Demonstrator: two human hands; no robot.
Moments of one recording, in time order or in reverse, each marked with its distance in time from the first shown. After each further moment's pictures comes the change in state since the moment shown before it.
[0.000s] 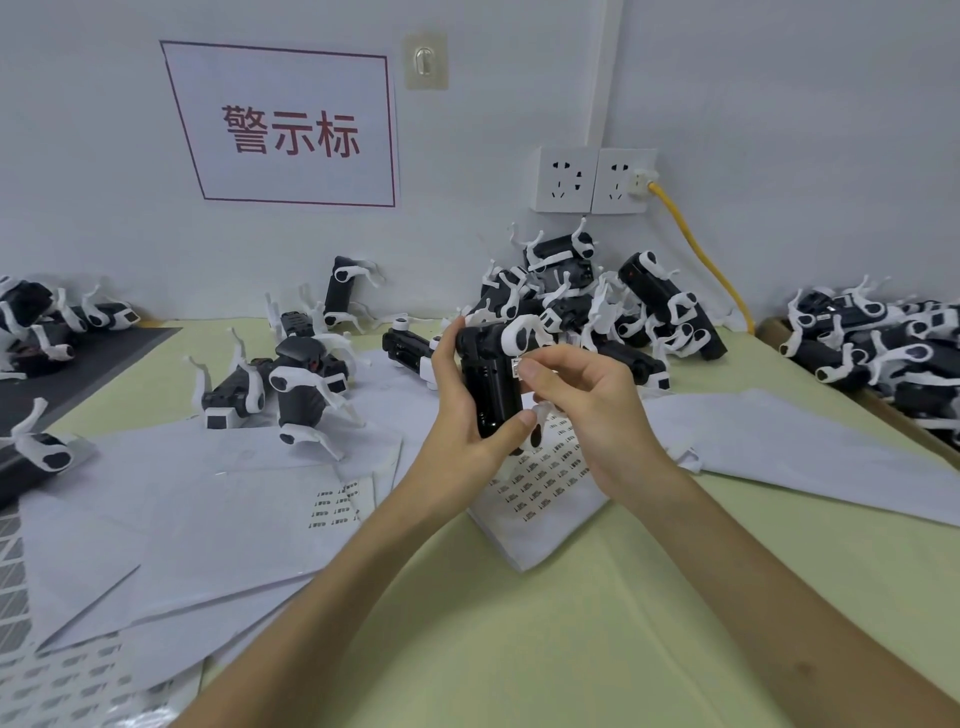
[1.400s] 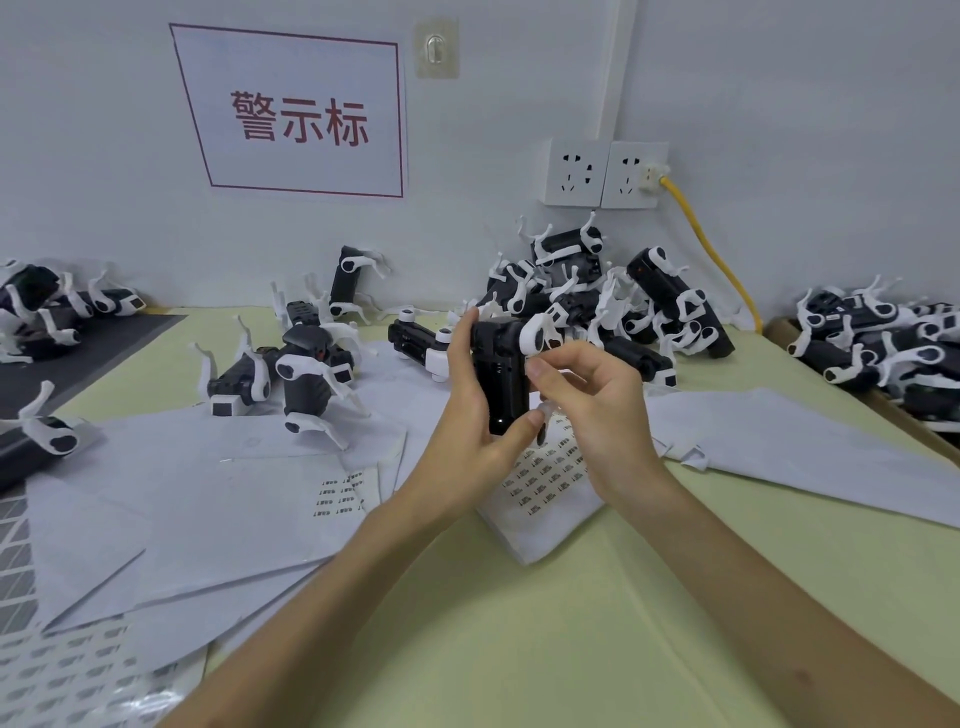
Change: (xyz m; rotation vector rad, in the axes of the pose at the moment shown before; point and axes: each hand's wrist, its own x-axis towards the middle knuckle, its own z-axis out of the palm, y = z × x) left_hand 0.000 -0.013 -0.004 0.157 -0.010 0.093; right_hand -0.003 0.012 0.004 -0.018 0.075 -0.083
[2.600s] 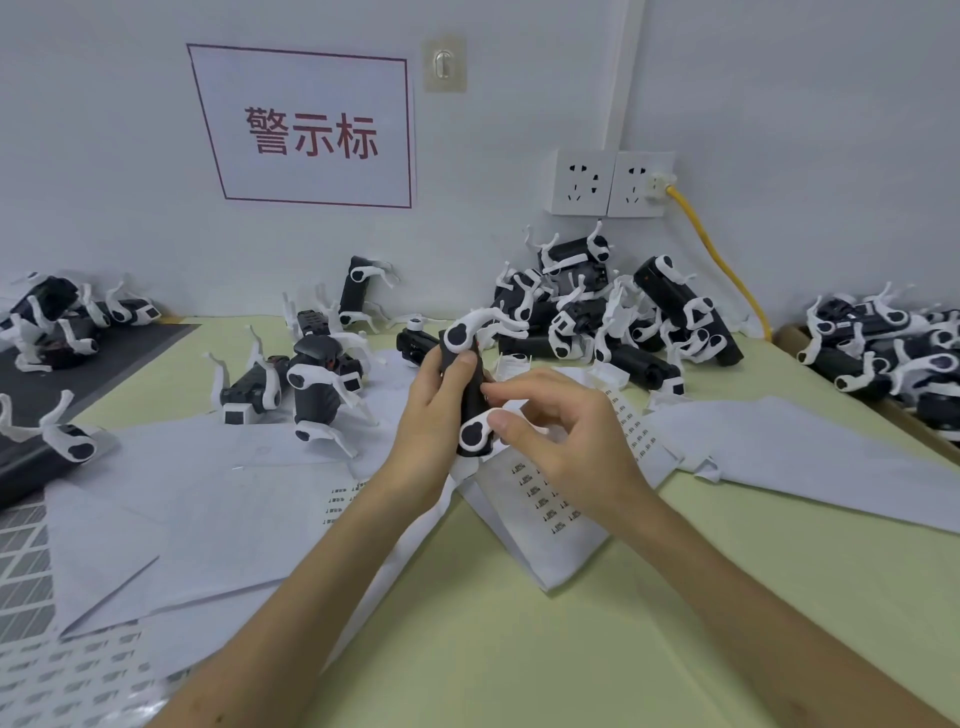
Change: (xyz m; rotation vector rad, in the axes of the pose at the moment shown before) left_hand 0.014 0.007 -0.021 -0.371 0.292 -0.414; right_hand -0.015 0.001 0.009 -0.239 -0.258 -0.190
